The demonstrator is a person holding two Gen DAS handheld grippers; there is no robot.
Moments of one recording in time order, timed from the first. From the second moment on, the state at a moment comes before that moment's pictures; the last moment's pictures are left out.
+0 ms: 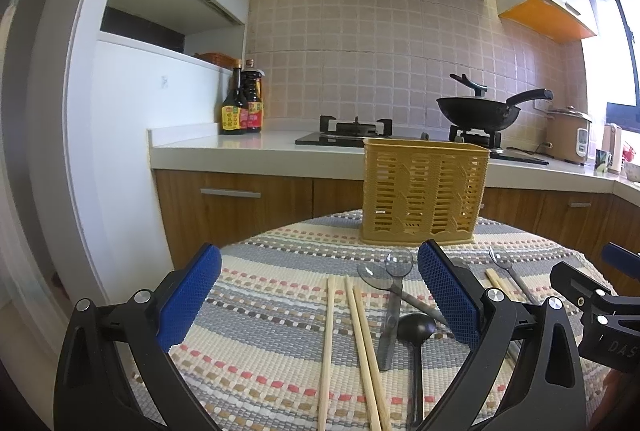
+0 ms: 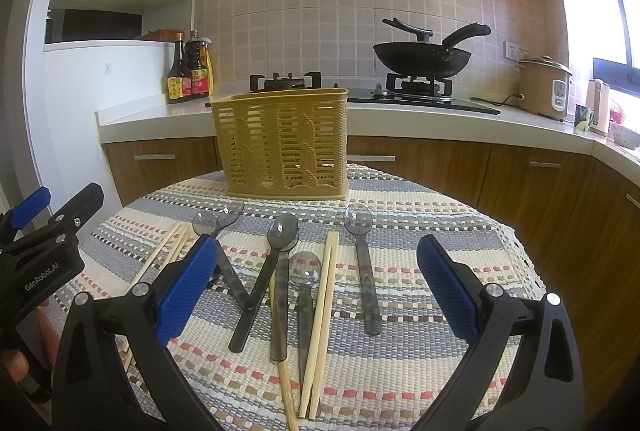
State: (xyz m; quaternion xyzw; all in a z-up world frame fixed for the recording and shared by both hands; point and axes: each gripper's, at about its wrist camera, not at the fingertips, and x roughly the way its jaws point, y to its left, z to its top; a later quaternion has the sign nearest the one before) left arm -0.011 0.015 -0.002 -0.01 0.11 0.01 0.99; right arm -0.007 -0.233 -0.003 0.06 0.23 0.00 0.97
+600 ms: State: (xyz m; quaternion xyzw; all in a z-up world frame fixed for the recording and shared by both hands) left arm 0.099 0.055 0.012 -0.02 0.36 -0.15 0.92; right arm 0.074 -0.291 -0.001 0.08 0.41 -0.01 0.91
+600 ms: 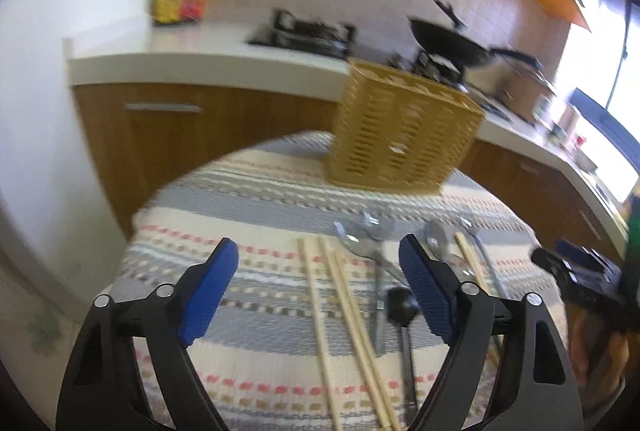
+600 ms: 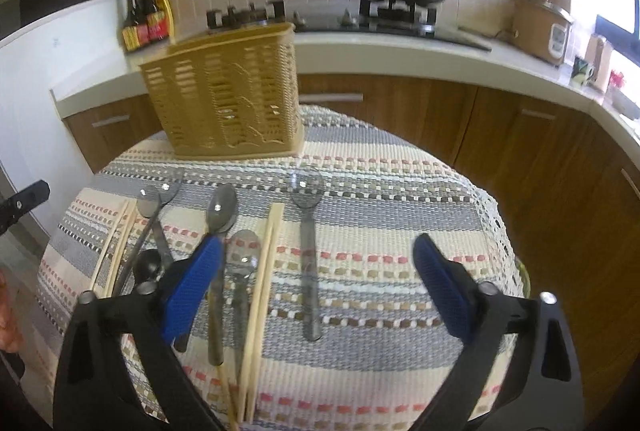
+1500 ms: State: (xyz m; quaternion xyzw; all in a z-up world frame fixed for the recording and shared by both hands) left arm 0.213 -0.060 -0.063 0.05 0.57 -0.22 0.79; right arm 0.191 -0.279 -0.064 0.06 0.63 0.05 0.77
